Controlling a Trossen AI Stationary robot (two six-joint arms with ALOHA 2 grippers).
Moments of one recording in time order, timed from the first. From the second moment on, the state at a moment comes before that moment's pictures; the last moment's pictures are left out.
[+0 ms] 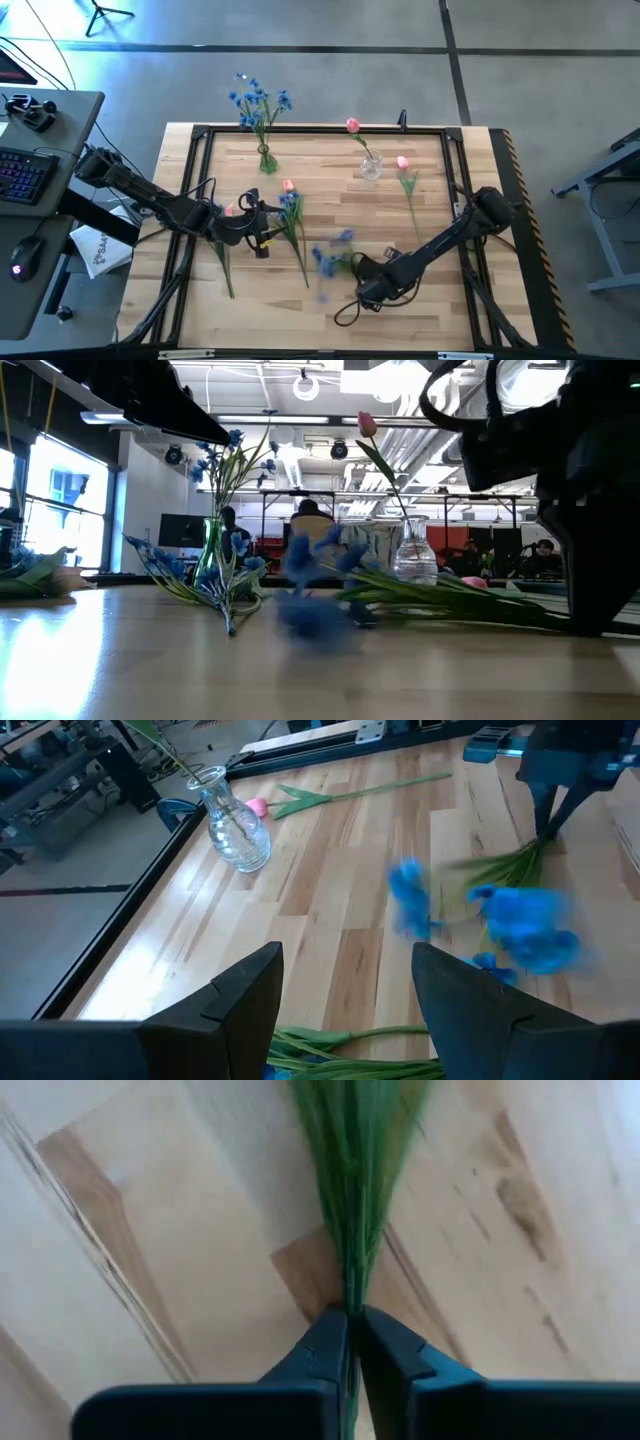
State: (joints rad) left arm -0.41 1.14 0.62 -0.03 -0.69 -0.06; right arm 0.56 1.93 1.20 -0.77 0.20 1.02
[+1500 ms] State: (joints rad) left arm -0.42 1.43 0.62 0.93 -0.33 0.34; right arm 0.40 1.74 0.83 1.05 0.38 -0.18
